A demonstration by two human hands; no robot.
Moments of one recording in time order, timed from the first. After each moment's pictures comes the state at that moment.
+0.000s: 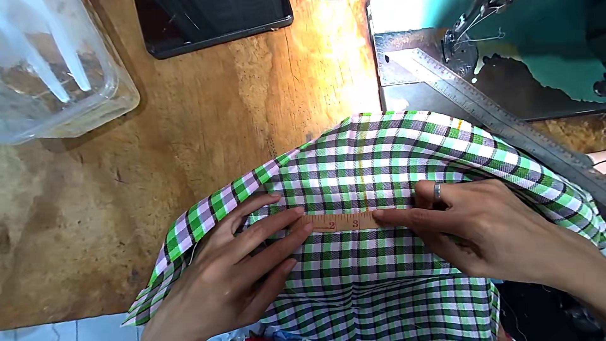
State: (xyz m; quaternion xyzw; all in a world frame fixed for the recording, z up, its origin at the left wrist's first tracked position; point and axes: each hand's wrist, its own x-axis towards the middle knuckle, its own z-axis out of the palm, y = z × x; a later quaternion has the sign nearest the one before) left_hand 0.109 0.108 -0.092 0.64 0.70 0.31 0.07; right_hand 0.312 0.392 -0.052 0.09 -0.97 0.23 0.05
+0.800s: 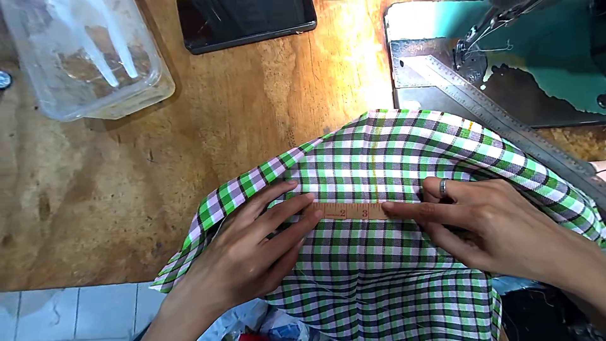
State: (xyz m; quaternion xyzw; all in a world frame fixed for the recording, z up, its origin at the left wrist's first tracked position) left_hand 0.110 0.108 -0.096 0.66 0.69 0.29 -0.01; right_hand 0.312 0.392 -0.050 0.08 -0.97 0.21 0.04
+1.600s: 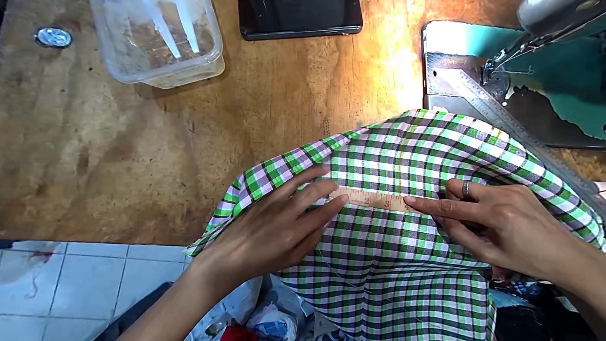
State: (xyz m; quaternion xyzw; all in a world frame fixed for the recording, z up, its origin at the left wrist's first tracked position) left_hand 0.109 0.109 -0.095 0.69 0.67 0.28 -0.02; right_hand 0.313 0.392 -0.048 0.07 -0.98 0.17 0.04
